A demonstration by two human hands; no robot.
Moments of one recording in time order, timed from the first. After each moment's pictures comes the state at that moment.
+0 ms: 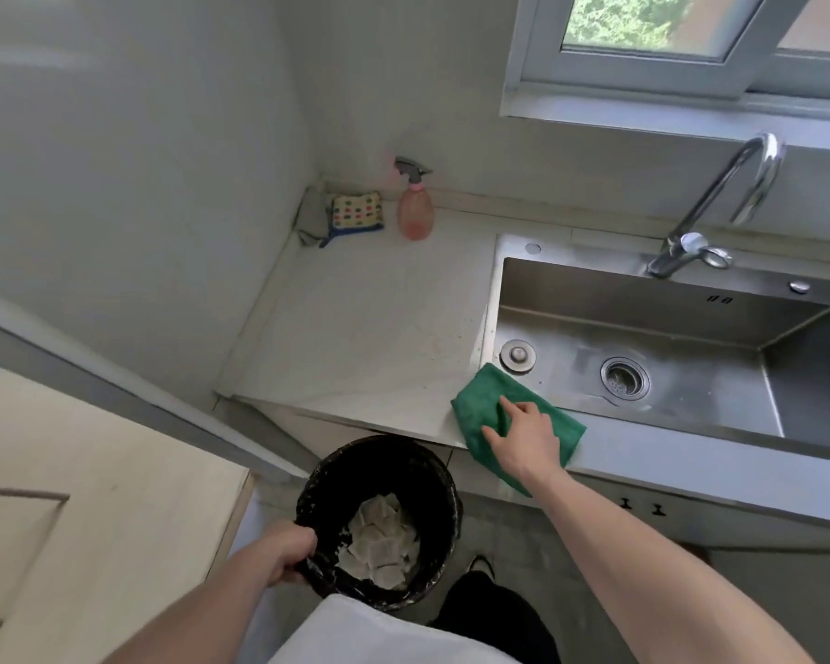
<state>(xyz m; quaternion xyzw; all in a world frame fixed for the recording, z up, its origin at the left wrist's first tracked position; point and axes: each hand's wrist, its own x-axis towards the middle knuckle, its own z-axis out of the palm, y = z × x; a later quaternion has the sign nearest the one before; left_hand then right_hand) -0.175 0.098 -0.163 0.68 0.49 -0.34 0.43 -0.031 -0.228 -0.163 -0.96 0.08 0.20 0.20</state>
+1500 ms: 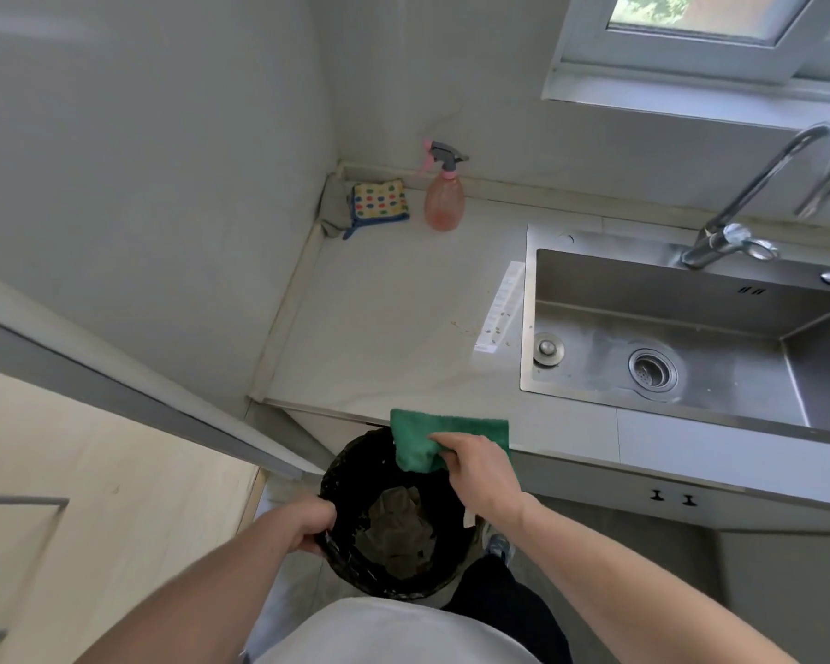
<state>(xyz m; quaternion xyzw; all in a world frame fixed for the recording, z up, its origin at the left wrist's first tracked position) -0.128 0.167 -0.164 0.69 0.41 -0.42 0.42 -0.073 -0.089 -0.158 -0.94 -0.12 0.18 0.26</state>
